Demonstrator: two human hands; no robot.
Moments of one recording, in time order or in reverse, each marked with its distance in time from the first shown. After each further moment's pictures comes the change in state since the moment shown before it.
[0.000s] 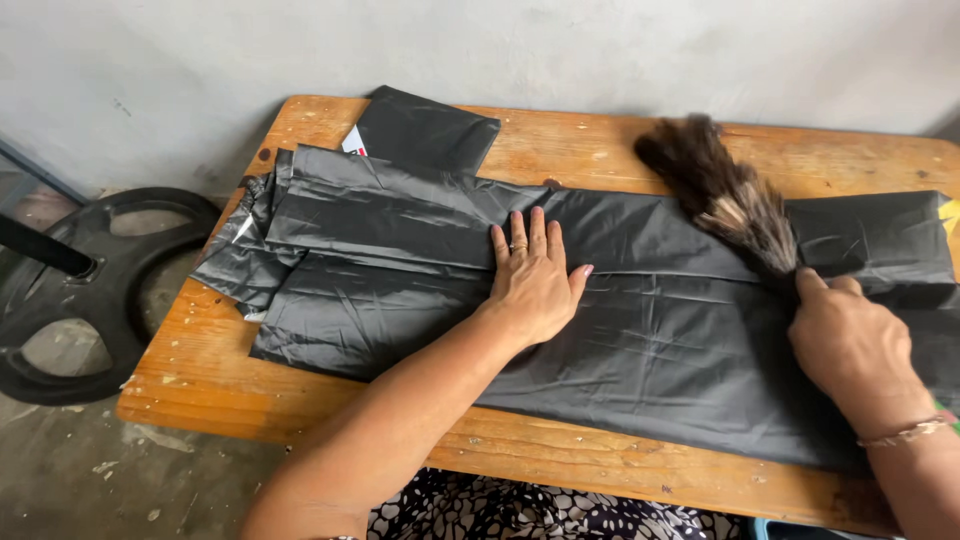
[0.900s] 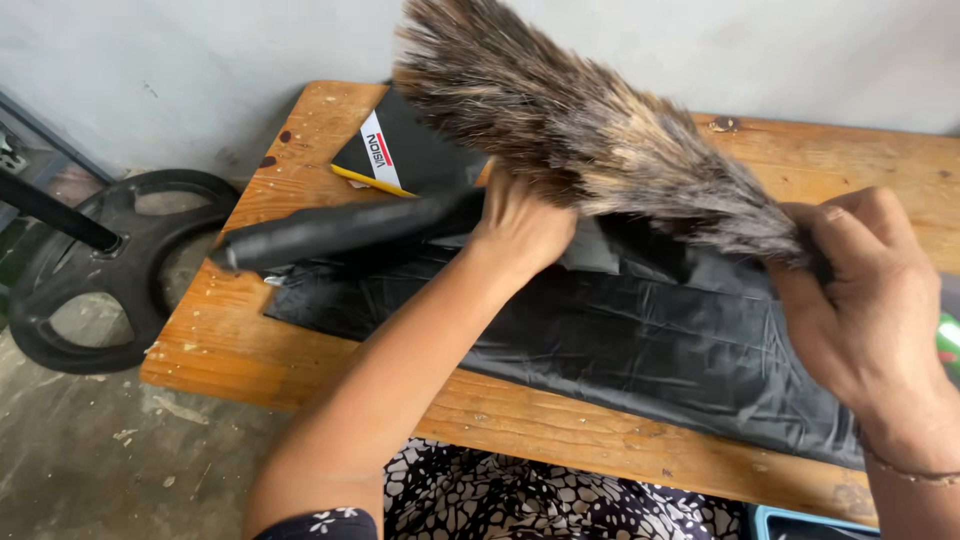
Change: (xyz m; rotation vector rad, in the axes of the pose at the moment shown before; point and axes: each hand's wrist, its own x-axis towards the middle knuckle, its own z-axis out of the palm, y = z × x) left_hand -0.007 0.008 -0.101 0.107 0.209 0.338; right_hand -0.077 -0.052 -0.099 0.550 0.634 -0.631
